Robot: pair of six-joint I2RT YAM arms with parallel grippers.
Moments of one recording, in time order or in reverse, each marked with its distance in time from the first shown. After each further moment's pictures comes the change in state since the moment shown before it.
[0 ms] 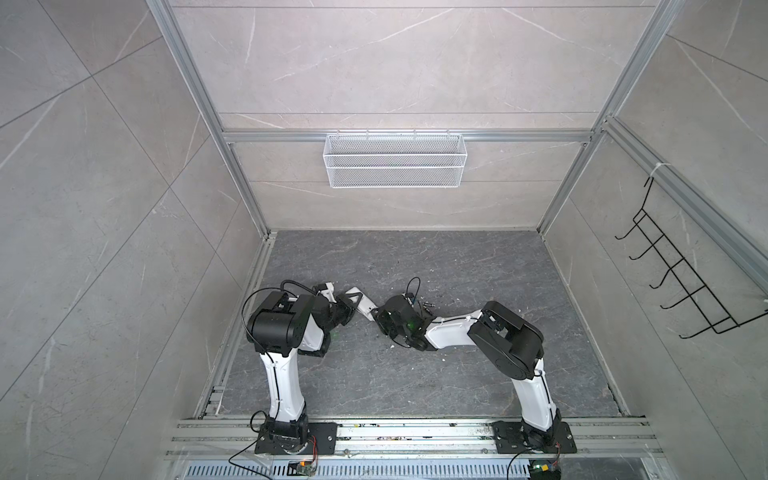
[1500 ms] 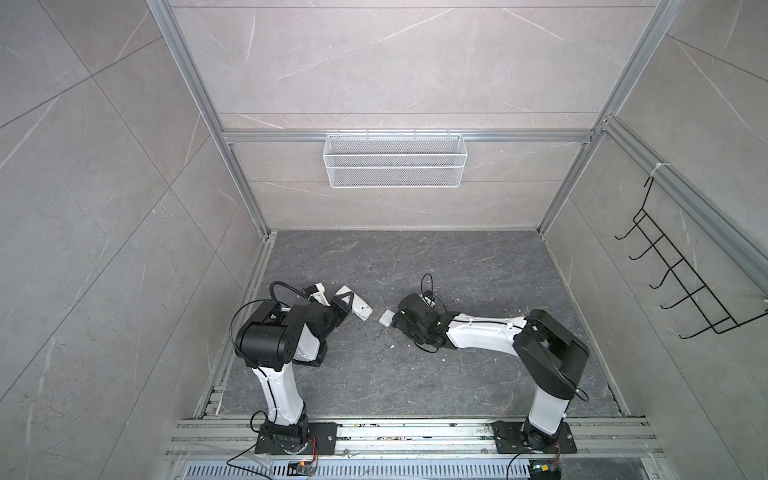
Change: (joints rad) left arm -0.015 -0.142 -0.116 0.051 -0.158 0.142; right arm -0.022 -0.322 -0.103 -0.525 0.112 -0.318
